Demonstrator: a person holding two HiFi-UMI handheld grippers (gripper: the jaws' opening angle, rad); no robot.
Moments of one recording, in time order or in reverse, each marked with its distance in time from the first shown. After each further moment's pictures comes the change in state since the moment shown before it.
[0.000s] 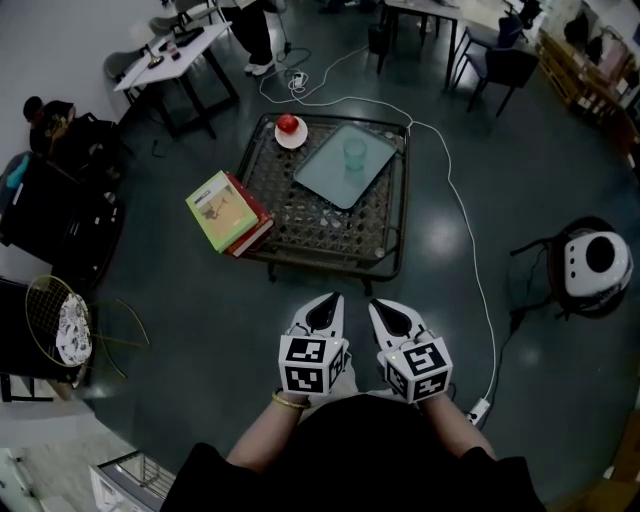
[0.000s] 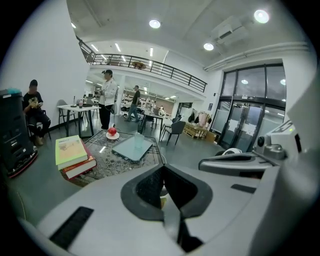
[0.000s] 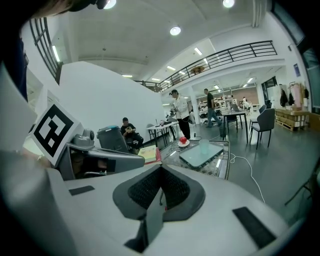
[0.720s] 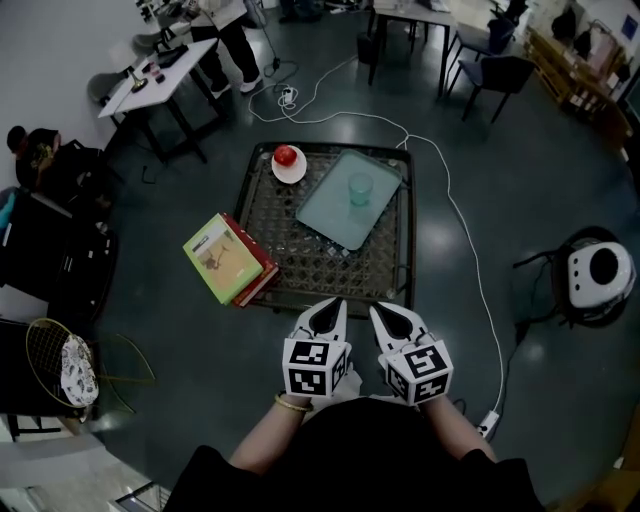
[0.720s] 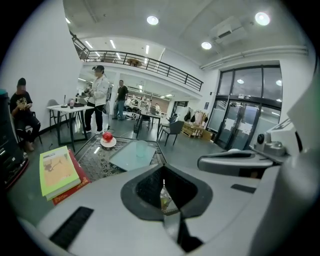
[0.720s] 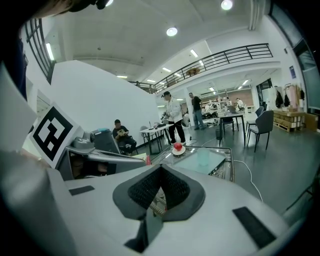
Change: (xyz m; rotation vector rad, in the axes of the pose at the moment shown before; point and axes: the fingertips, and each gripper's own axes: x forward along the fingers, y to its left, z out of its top) left arm 0.081 0.072 0.063 0.029 0.019 -0.061; right arm 0.103 -0.041 0.060 0.018 -0.022 -0.059
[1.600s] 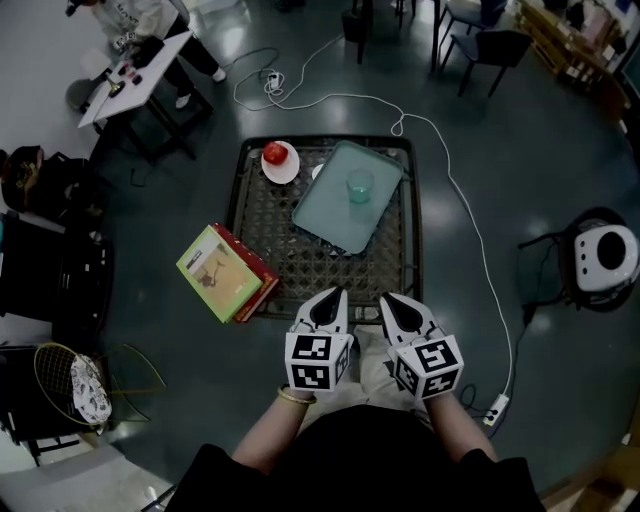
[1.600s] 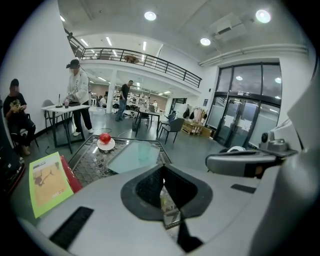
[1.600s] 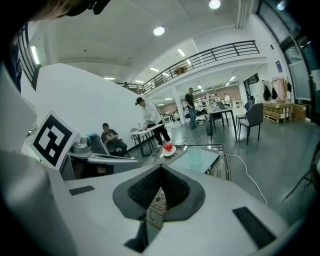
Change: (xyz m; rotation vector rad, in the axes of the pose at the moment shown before) left arm 0.055 0.039 0.020 0.026 0.033 -0.017; right arm 0.045 -0.044 0.011 0.101 -0.004 -0.088
